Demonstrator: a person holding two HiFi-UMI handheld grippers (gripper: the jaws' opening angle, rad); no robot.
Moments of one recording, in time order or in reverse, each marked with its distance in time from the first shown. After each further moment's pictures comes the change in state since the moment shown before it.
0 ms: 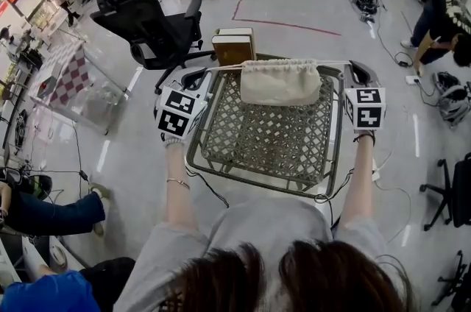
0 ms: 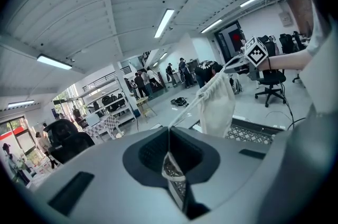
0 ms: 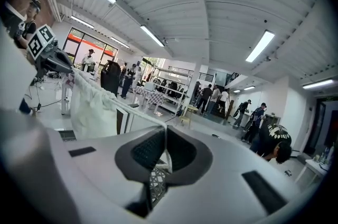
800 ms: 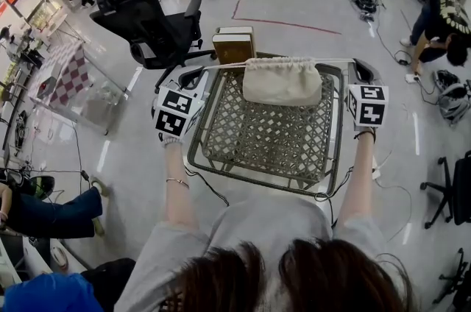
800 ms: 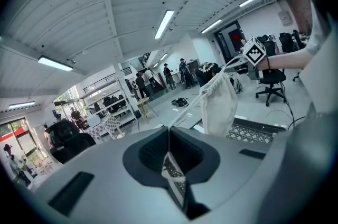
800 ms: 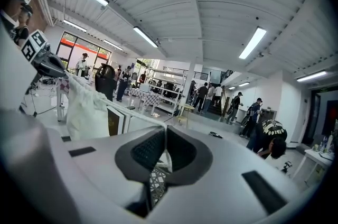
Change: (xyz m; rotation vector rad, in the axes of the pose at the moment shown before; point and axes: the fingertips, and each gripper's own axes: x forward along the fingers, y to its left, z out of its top) left arm -0.006 0.007 -0.003 0.008 -0.007 0.010; right arm 0.000 -0.010 -0.003 0.065 -0.003 -0.039
